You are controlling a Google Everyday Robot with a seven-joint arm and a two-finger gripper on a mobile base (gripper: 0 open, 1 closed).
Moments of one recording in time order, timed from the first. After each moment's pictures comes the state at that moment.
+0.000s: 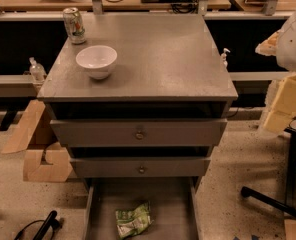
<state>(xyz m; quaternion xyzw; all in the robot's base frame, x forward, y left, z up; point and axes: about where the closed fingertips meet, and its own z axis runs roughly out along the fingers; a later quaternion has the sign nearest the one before) 0.438 -0.217 0.976 -0.60 0.78 -0.03 0.16</state>
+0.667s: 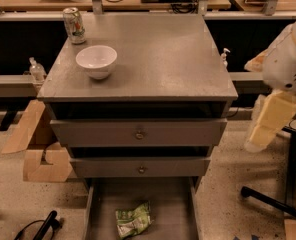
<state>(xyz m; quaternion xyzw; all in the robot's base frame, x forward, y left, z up) 0.435 -0.204 0.945 -0.60 0.78 0.00 0.16</state>
